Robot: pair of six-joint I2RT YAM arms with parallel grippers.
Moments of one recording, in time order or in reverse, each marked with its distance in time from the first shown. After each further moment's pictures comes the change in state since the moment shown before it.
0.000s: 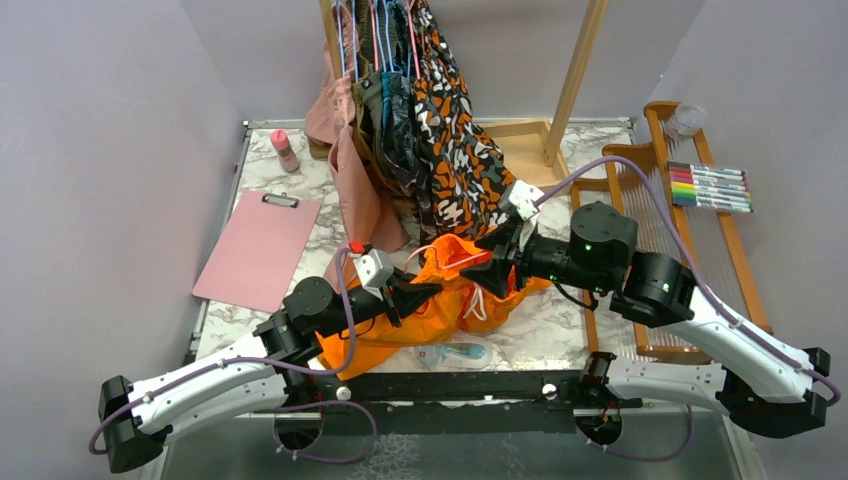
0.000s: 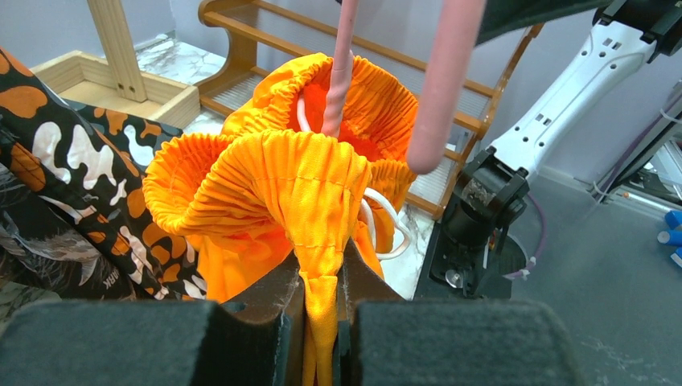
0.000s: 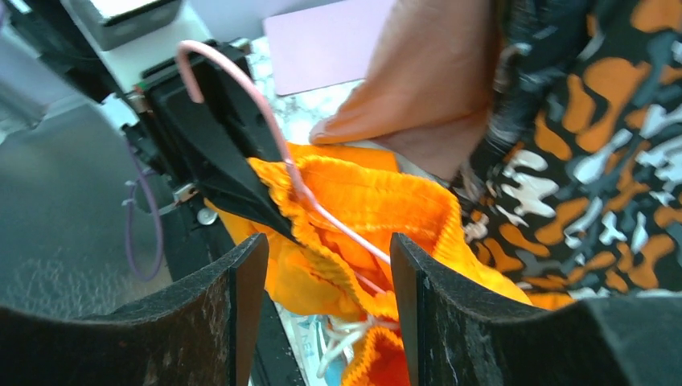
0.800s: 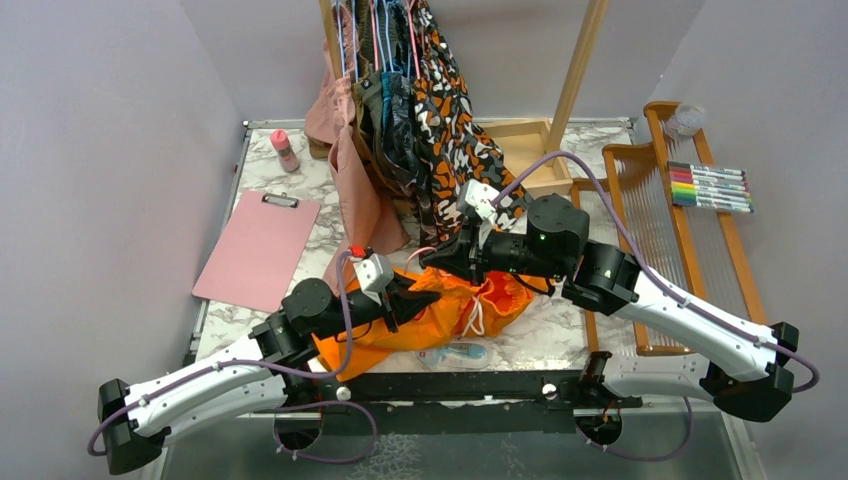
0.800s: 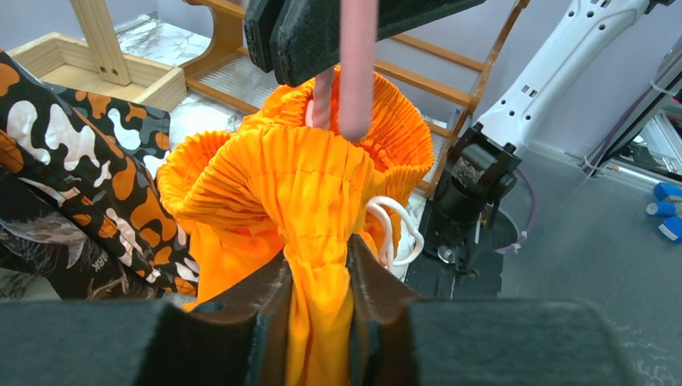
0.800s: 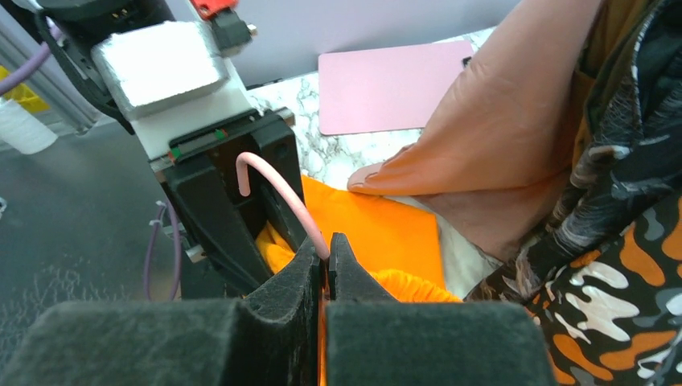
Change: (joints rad) left arm 0.000 -0.032 0.000 -0.072 0.027 0.005; right arm 0.000 0.152 -0.064 0.308 -0.203 -0.034
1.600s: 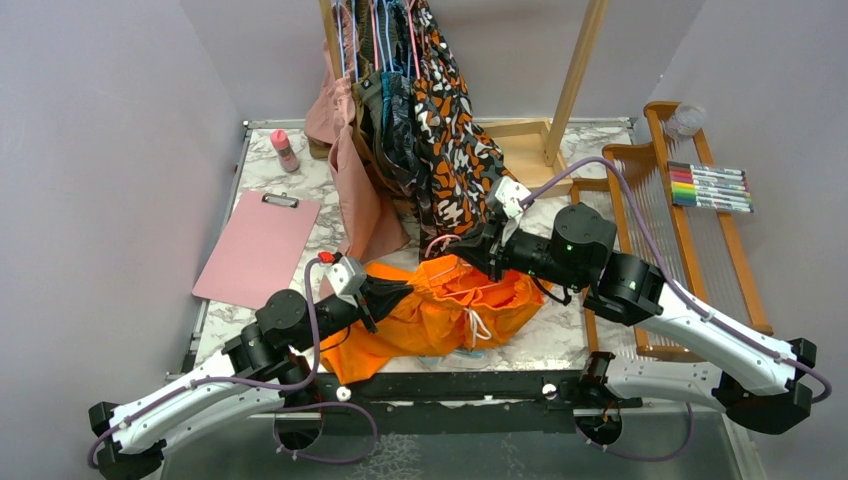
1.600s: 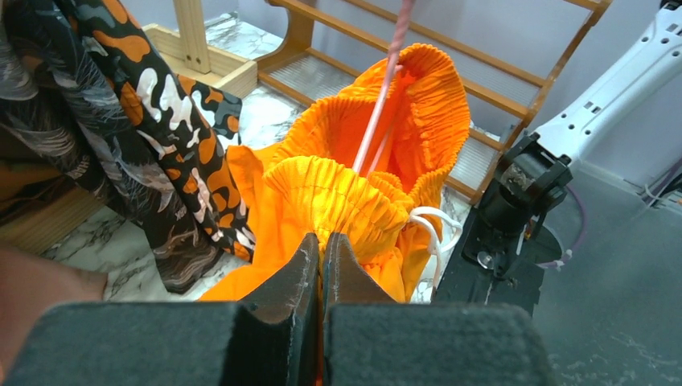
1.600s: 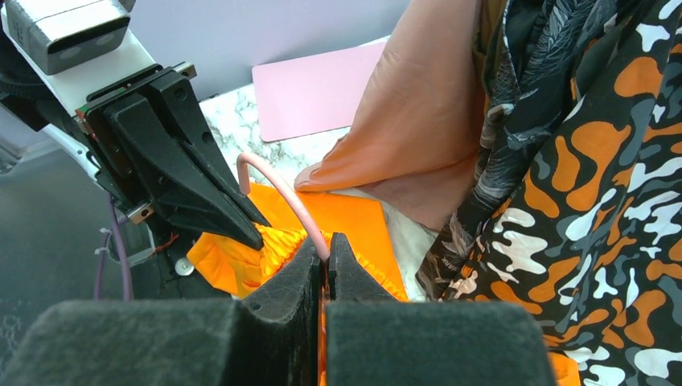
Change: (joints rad) left arm 0.000 -0.200 0.000 -0.218 -0.161 0.010; right arm 0.000 -0.105 -0.051 -0.022 0.175 -0.001
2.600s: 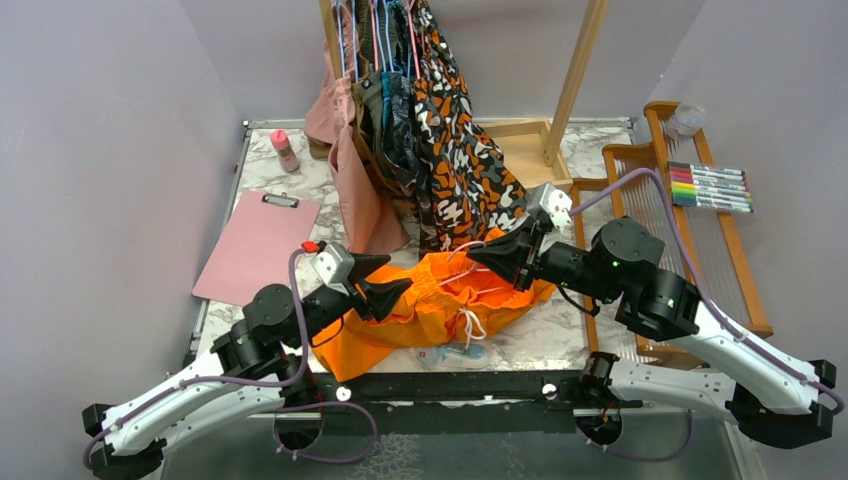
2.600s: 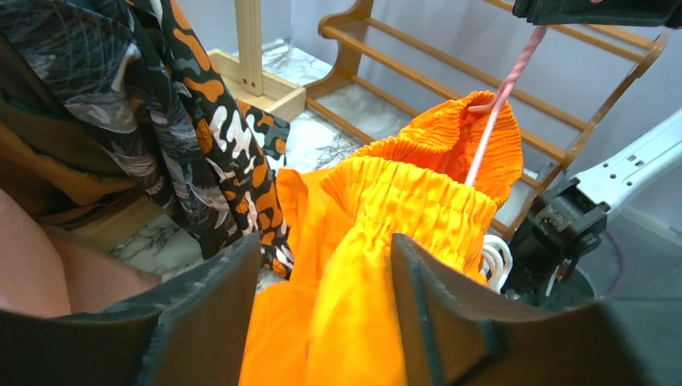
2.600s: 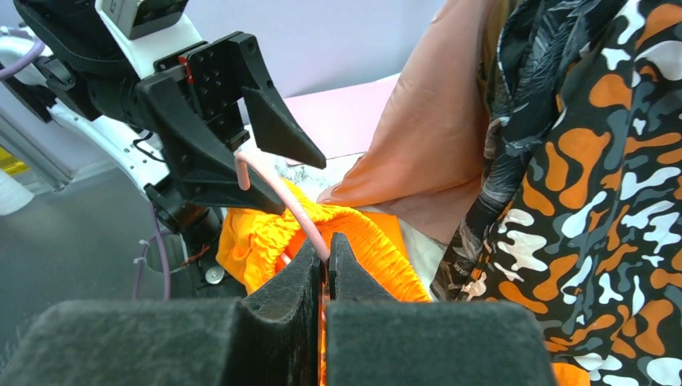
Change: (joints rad) left arm 0.000 0.035 0.104 -0.060 -0.119 0.019; right arm 0.000 -0.141 -0.040 -0.008 -0.024 0.047
